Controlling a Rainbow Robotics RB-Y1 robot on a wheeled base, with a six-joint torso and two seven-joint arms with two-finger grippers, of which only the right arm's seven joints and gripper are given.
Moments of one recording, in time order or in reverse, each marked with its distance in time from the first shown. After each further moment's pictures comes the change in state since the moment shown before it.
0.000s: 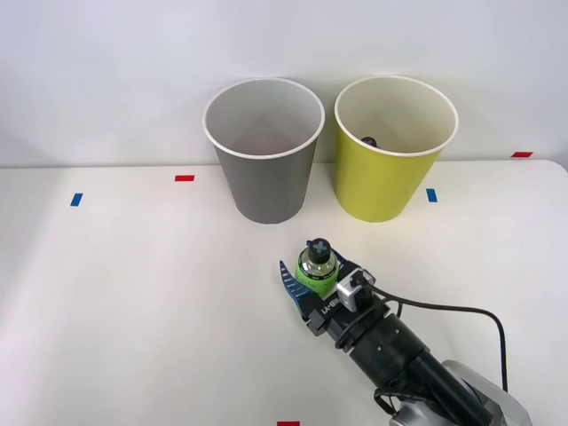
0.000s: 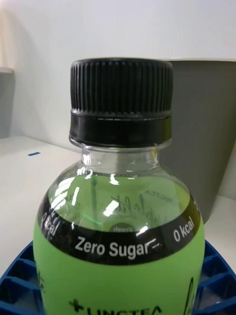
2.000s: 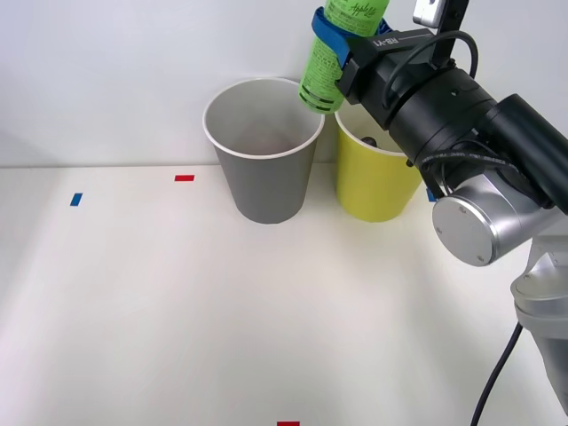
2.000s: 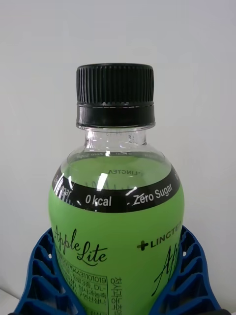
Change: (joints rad) arm -0.379 0.087 -0.509 -0.500 -0.080 0.824 -0.317
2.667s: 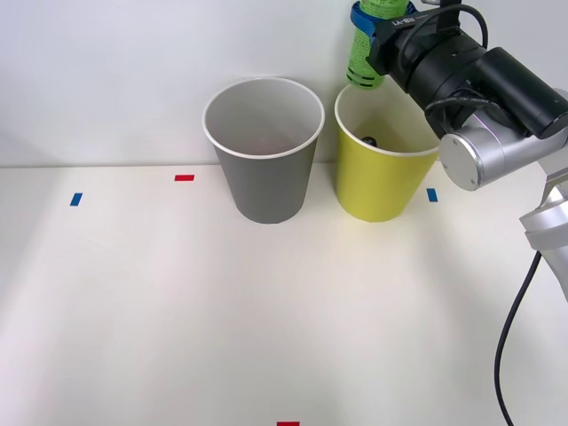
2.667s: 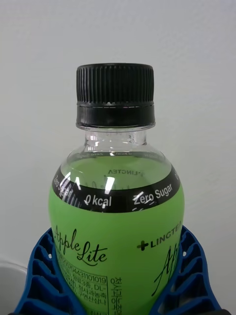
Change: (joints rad) arm -0.225 -0.144 0.020 0.420 0.012 -0.094 0.020
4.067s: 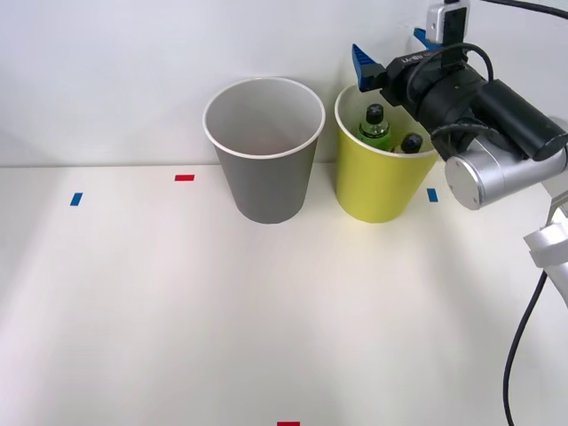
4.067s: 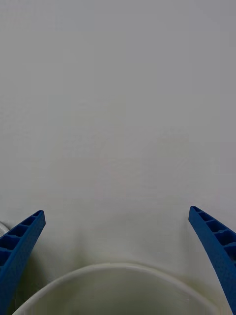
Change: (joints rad) arm 0.105 0.002 -0.019 -0.013 0.050 -0.001 0.039
